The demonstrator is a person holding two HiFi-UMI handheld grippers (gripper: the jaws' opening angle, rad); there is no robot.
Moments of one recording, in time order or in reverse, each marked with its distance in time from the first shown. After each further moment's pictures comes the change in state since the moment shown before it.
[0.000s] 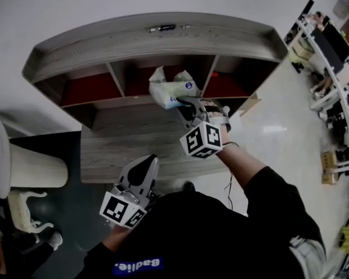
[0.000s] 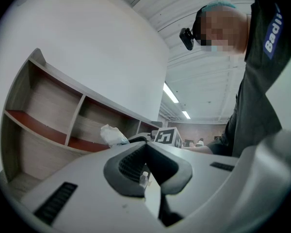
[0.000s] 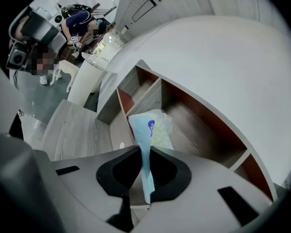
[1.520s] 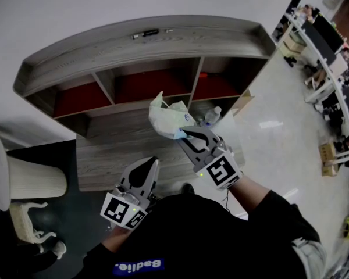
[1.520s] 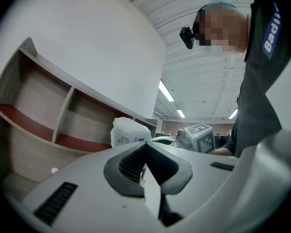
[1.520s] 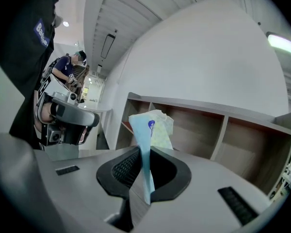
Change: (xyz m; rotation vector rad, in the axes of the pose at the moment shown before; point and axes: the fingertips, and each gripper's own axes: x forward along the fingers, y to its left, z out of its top) left arm 0.026 -0.012 -0.009 -0.007 0.028 -0.071; right arm -0.099 0.027 0.015 0.448 -0.229 0.118
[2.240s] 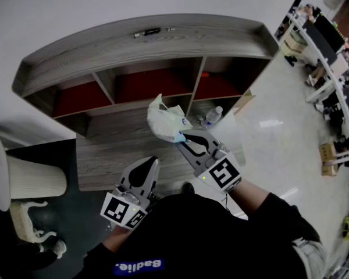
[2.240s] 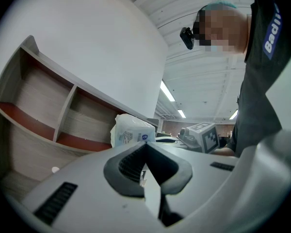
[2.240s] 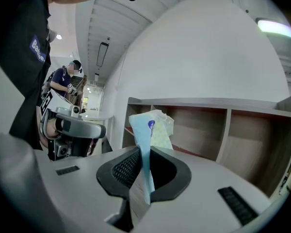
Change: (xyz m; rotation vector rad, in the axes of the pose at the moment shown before) left arm 0.001 0.006 -0.001 -0.010 0.002 0.008; right arm 0.000 0.010 0.009 0.117 -0.045 0.041
